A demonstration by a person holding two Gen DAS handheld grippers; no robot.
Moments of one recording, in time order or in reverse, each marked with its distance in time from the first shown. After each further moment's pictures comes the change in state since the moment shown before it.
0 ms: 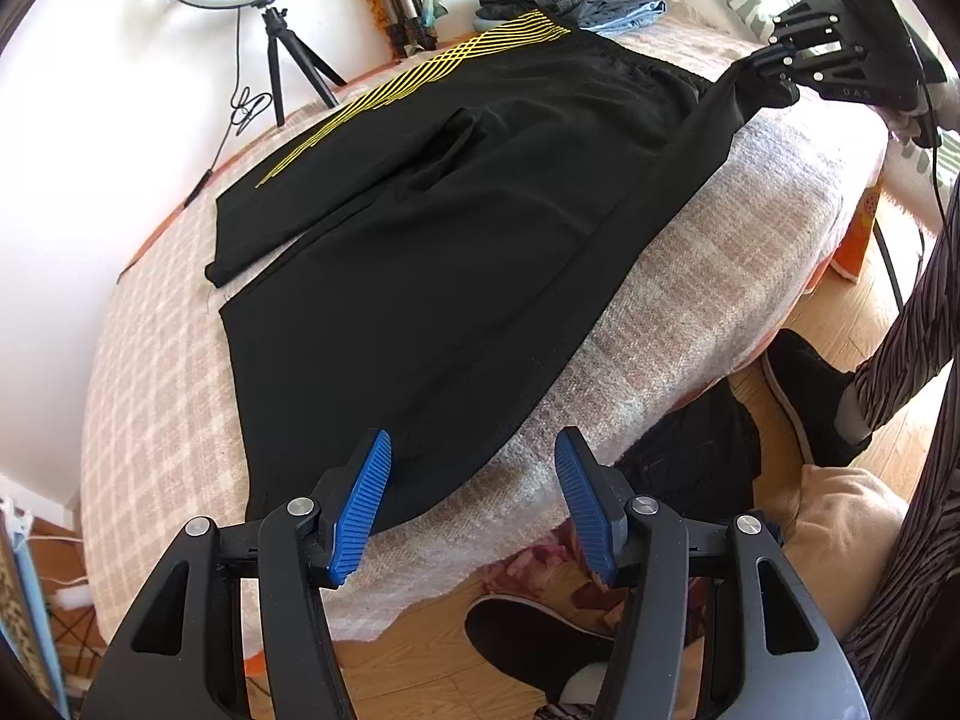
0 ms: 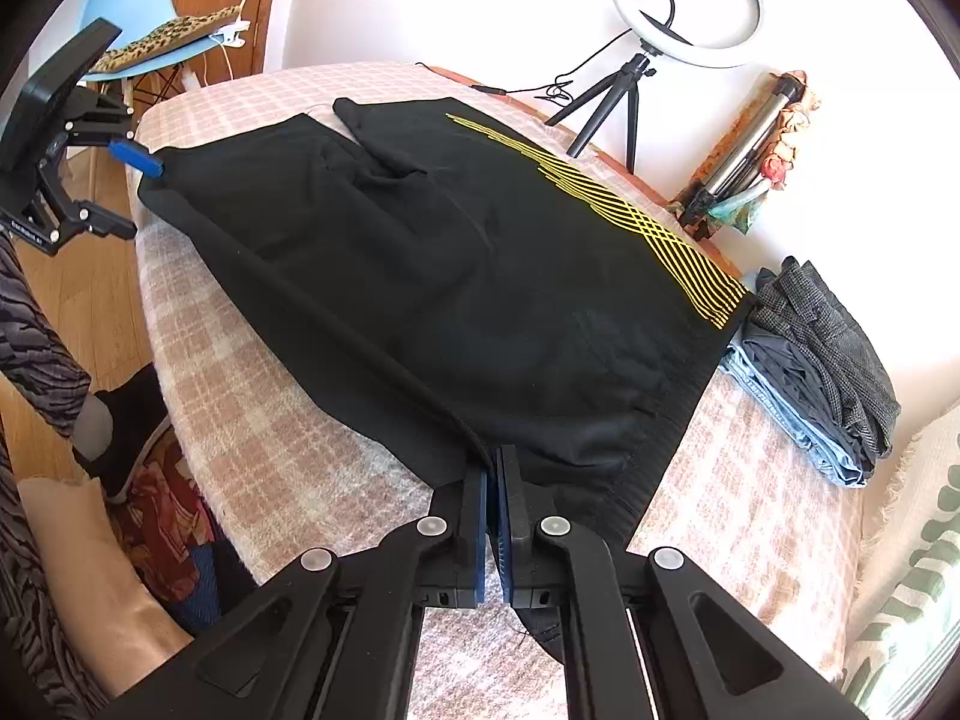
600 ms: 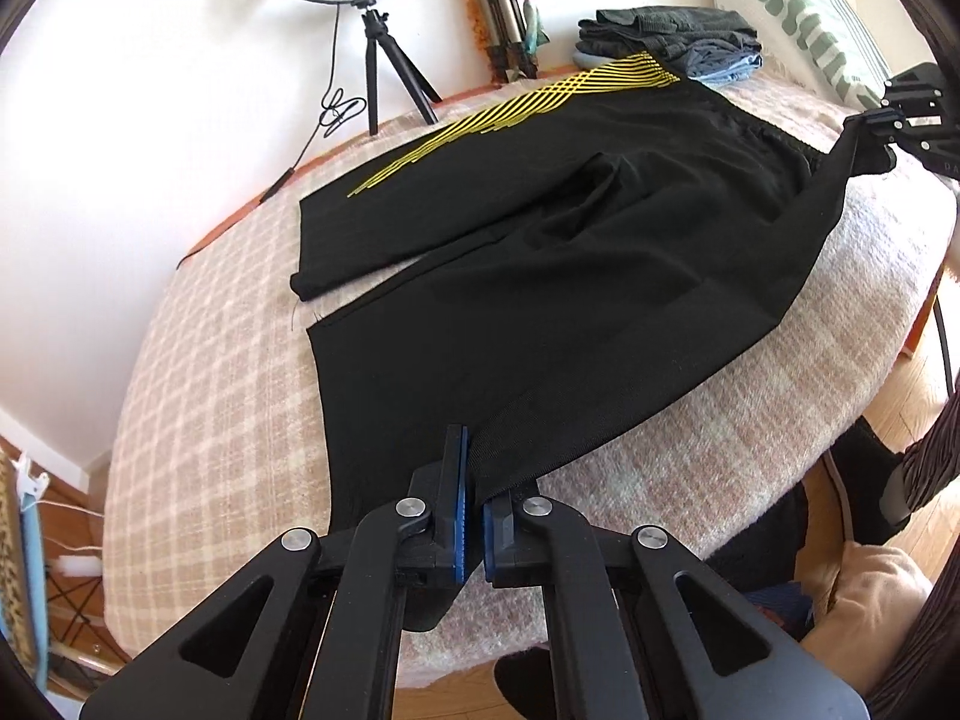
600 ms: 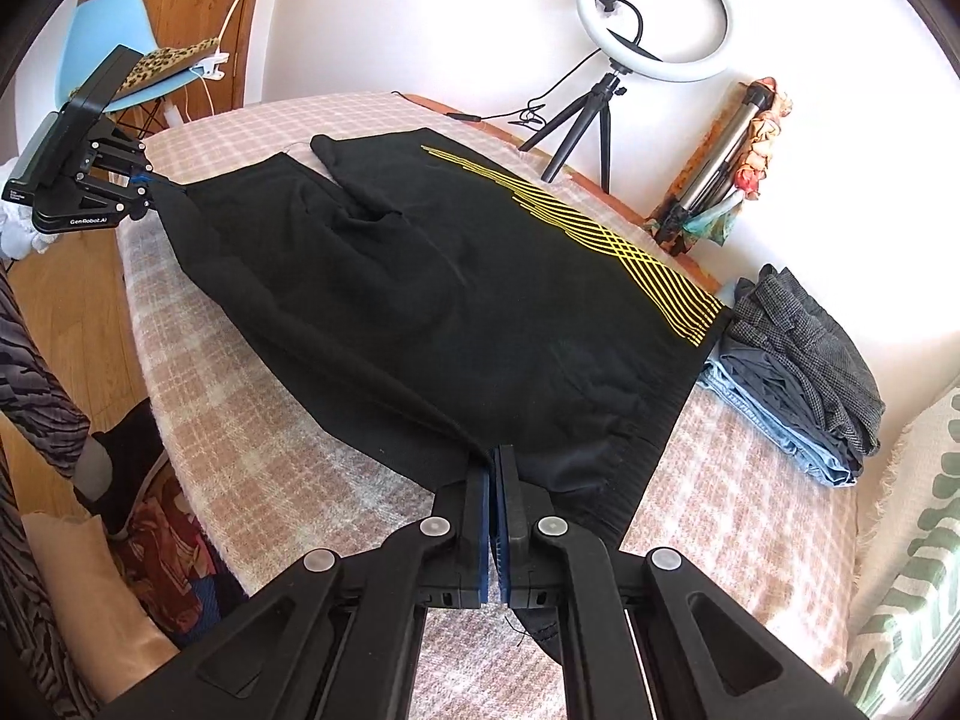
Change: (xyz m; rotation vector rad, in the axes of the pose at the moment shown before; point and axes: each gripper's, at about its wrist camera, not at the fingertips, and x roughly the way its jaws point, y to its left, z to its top) left arm 0.008 0.049 0.014 -0.145 -0.095 0.108; right arm -0.013 -0.006 0.006 0.058 -0.066 -0.036
